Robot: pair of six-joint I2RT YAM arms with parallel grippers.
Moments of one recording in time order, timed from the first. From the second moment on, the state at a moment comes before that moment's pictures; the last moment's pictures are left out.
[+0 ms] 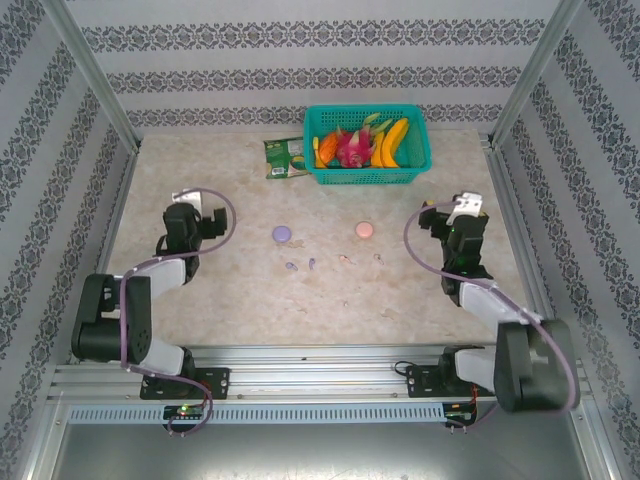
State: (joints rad) left arm 0.01 1.45 0.61 0.39 -0.15 -0.05; right arm 0.02 1.17 0.45 0.46 0.21 0.17
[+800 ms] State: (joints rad) left arm -0.27 1.37 0.91 -0.31 0.06 -0.72; right arm 0.28 1.71 1.27 -0.65 -0.06 0.48
